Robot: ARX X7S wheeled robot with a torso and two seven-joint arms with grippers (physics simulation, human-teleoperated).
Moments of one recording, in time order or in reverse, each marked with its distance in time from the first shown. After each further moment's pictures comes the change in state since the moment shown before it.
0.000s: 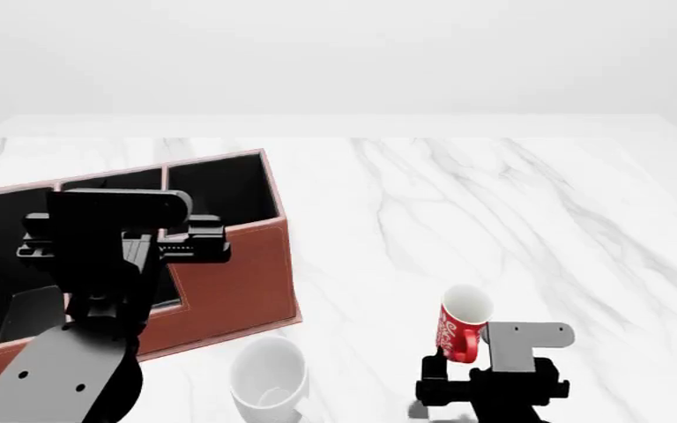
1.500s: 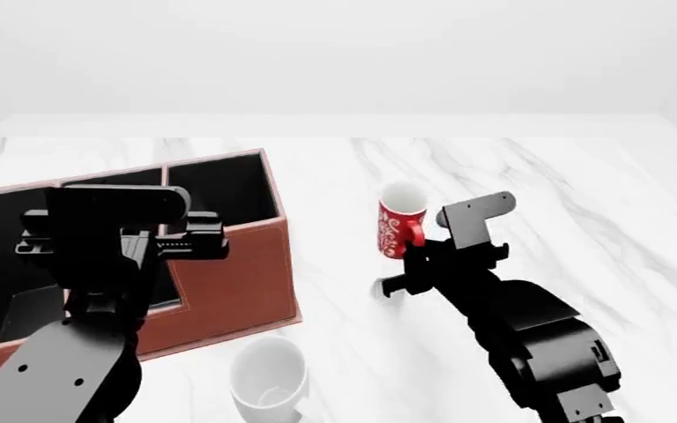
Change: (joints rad) left arm -0.014 -0.017 0.004 -0.020 -0.028 0.010 -0.023; right arm 0.548 0.028 -0.224 0.462 0.008 -0.141 -0.344
